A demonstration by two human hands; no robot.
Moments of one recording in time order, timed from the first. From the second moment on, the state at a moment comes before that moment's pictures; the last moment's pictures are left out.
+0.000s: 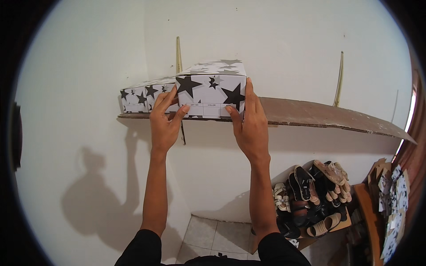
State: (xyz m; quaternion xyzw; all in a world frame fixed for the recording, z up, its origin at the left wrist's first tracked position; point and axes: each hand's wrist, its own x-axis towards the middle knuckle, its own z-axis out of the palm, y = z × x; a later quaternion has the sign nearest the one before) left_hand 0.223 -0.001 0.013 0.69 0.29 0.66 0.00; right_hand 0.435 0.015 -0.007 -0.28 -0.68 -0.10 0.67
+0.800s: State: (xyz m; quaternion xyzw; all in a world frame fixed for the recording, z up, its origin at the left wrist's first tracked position) left_hand 0.212 0.060 -0.005 0.71 0.42 0.55 -0.14; right_hand 0.420 0.059 -0.019 -0.40 -0.67 -0.05 0.63
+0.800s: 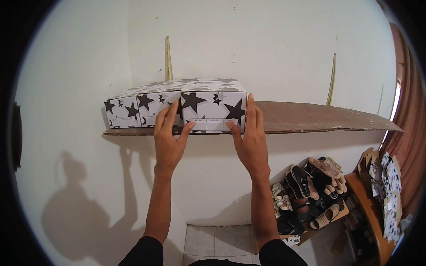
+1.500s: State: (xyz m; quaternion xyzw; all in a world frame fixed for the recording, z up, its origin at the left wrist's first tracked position) left_hand 0.233 0.058 -0.032 0.76 0.45 0.37 -0.29; right_hand 0.409 0.056 -0.043 -0.45 -0.69 -0.24 0.51
